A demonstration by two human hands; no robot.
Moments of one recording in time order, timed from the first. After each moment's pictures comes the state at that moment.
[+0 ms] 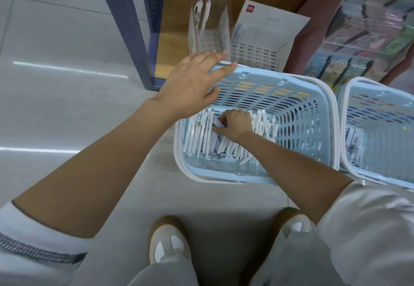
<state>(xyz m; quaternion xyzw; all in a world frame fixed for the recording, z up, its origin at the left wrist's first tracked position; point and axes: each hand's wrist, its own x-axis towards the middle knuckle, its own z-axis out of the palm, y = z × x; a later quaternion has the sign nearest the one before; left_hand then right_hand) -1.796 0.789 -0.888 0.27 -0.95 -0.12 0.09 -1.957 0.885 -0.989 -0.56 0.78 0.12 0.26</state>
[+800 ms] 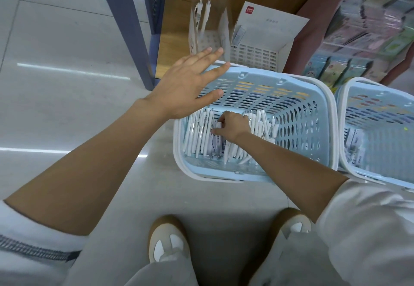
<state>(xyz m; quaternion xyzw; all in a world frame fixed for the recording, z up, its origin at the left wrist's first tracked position) -1.781 0.788 -0.889 0.27 -0.94 -0.19 0.08 -1.951 0.888 -0.989 -0.53 0.79 0.09 0.30</state>
